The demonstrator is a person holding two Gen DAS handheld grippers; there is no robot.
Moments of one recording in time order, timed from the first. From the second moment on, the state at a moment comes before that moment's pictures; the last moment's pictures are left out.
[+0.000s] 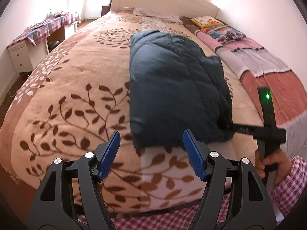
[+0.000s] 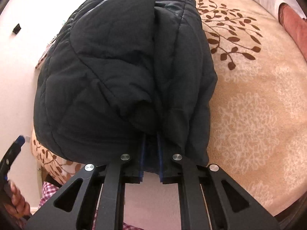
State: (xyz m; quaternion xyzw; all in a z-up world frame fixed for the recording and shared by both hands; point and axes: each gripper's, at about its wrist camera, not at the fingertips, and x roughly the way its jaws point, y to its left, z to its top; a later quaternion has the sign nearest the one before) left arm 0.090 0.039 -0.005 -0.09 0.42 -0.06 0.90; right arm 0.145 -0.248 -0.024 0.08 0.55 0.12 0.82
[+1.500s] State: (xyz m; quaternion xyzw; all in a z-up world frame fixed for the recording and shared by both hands) left arm 0.037 -0.014 -0.021 -0.04 0.47 0.00 0.88; right arm 0.092 -0.242 0.010 0.06 0.49 0.09 0.86
